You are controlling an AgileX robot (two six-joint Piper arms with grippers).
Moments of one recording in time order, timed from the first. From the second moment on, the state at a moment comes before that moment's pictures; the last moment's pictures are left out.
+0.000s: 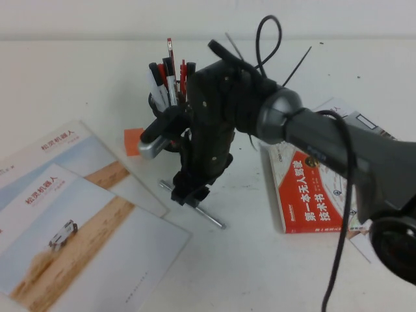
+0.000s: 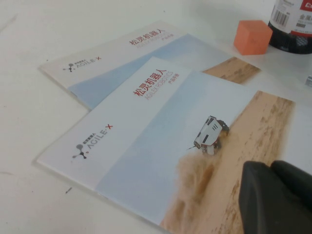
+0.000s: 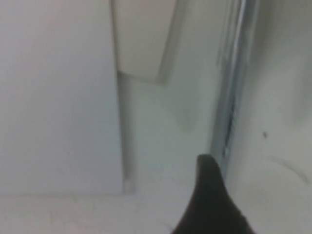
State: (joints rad) right arm 0.72 2.28 -2.07 0.03 1.22 -0.30; left arm -0.14 -0.01 0.01 0.00 0.39 -0.03
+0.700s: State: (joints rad) right arm 0.74 2.37 -2.13 0.05 1.23 -0.31; left arm -0.14 -0.01 0.01 0.00 0.39 -0.03
